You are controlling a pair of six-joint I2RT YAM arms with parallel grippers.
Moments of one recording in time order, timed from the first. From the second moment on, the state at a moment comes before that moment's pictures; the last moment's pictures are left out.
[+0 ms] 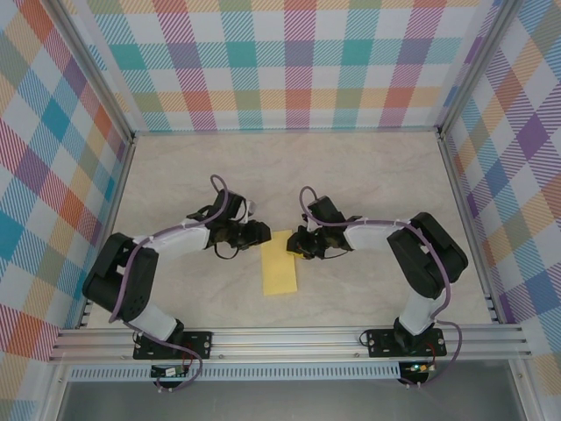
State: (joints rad) left arm -0.47 1.53 0.81 -0.24 0.45 -0.68; right arm 0.65 1.75 0.85 -0.08 -0.55 0.93
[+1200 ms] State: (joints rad) left arm -1.37 1.46 0.77 -0.44 -0.39 -0.42; right arm 0.66 1.77 0.91 -0.12 -0.58 1.01
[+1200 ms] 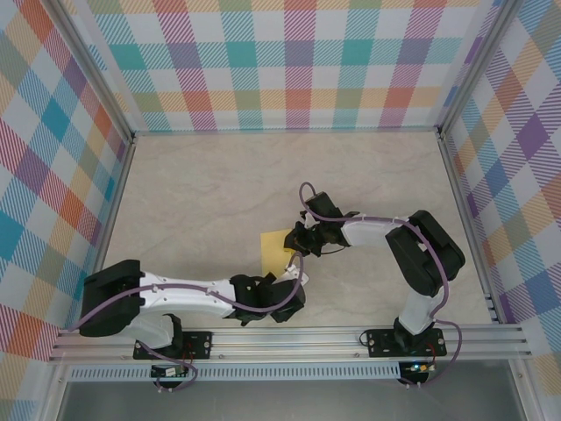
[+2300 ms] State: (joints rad) left arm -1.36 1.39 0.72 -0.37 -0.43 -0.46; right arm 0.66 1.77 0.93 -0.17 -0.58 1.00
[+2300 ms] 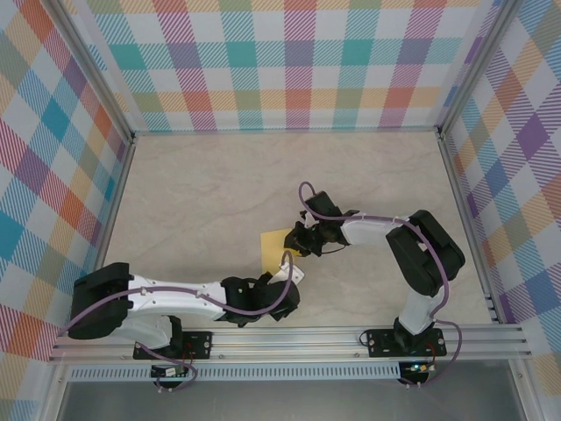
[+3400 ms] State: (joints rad) left arm -1.33 1.39 0.69 -0.35 -0.50 -0.51; right arm 0.66 1.78 0.94 -0.24 -0.55 0.97
